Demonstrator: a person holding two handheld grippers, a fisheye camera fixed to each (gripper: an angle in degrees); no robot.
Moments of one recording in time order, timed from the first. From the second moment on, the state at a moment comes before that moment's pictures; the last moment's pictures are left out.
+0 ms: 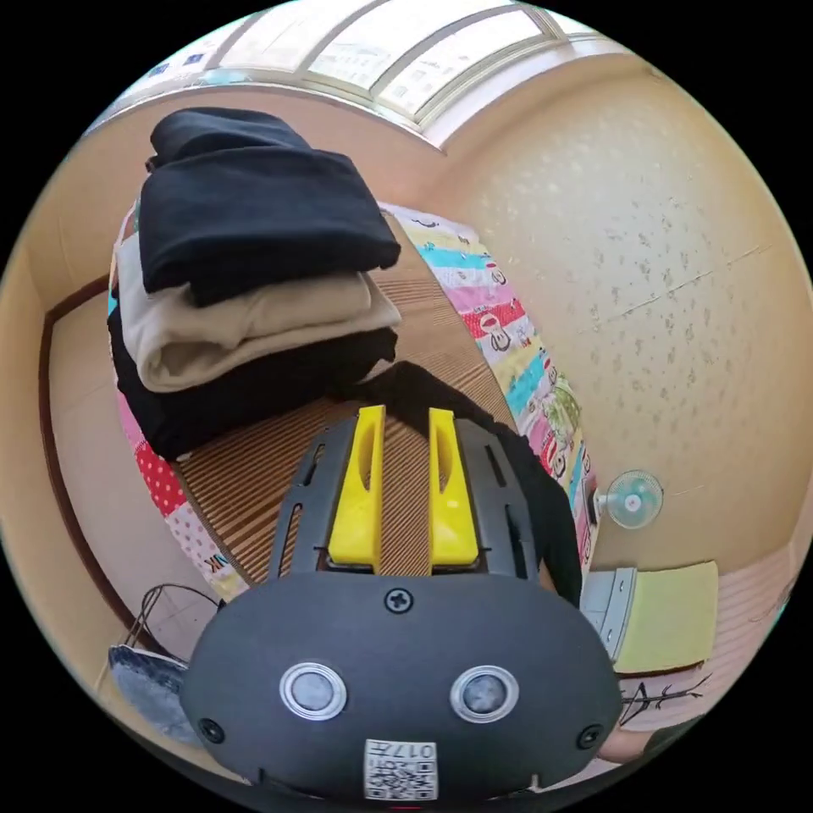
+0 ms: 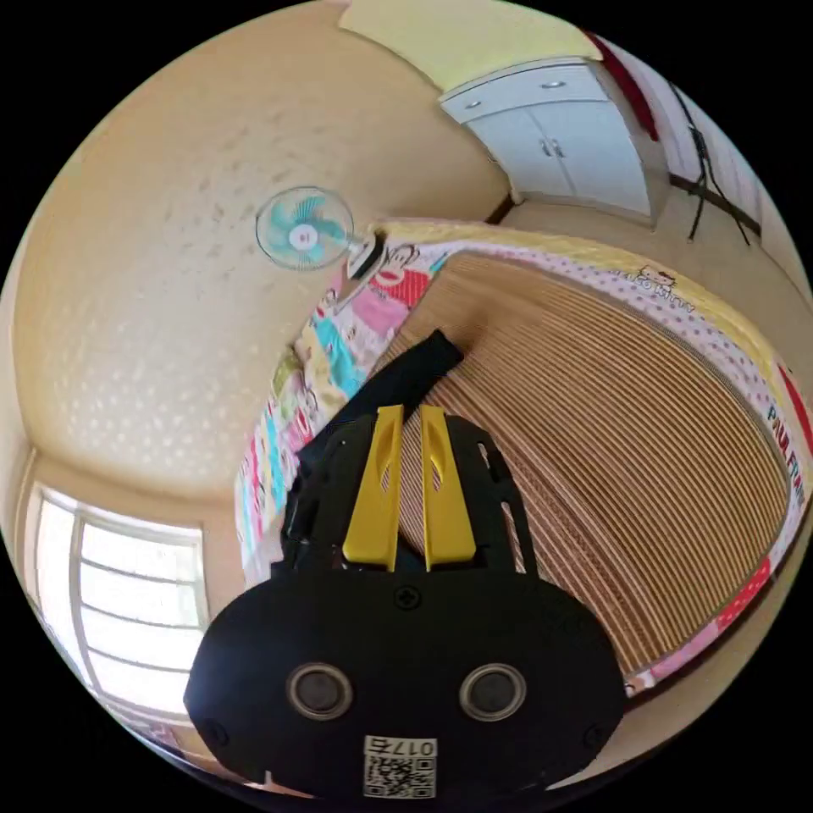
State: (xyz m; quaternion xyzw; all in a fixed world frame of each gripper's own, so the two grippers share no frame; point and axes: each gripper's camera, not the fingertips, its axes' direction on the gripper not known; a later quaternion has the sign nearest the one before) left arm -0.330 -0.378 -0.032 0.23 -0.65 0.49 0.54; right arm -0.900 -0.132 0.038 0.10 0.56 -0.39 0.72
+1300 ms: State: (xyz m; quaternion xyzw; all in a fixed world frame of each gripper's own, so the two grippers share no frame) left arm -0.220 -0.484 -0.147 0.07 -0.65 0.36 0.67; right arm -0.558 0.019 0.003 -0.18 0.92 -0.18 0.29
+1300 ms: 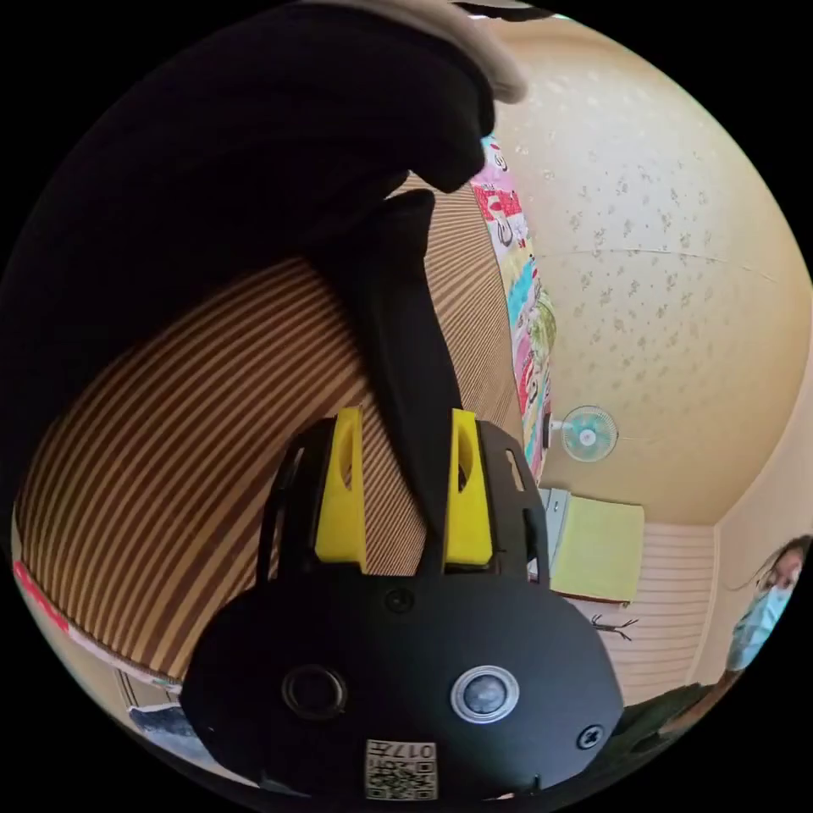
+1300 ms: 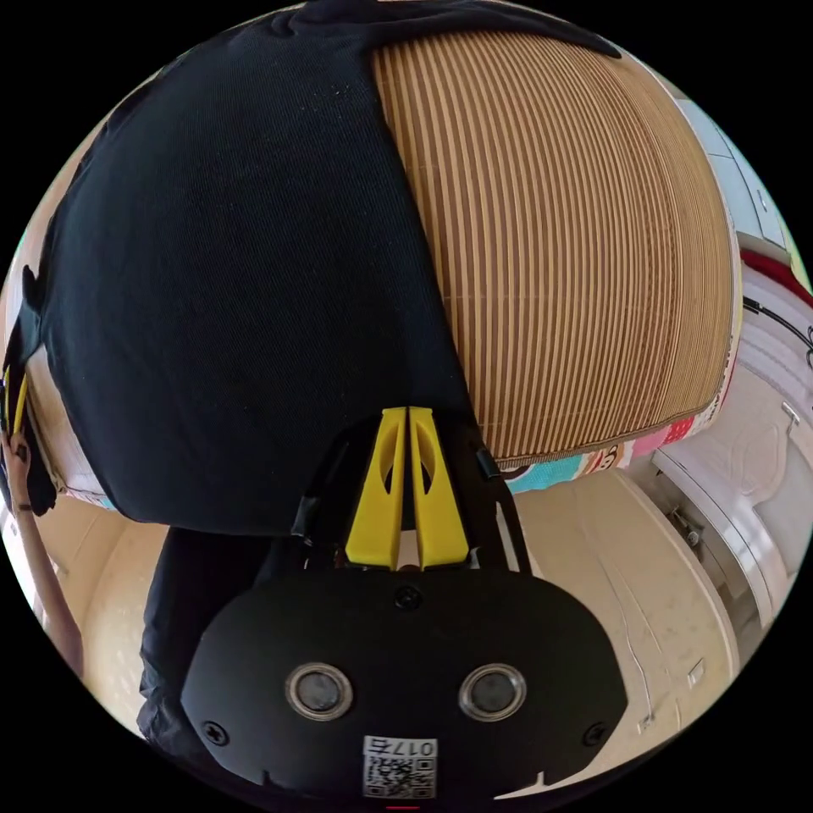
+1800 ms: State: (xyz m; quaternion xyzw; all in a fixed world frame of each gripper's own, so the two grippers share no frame) left arm -0.211 -0.371 -0.062 0.11 -0.63 0.49 0.60; right arm -0.599 0.046 -0.079 -0.04 0.87 -0.23 0.44
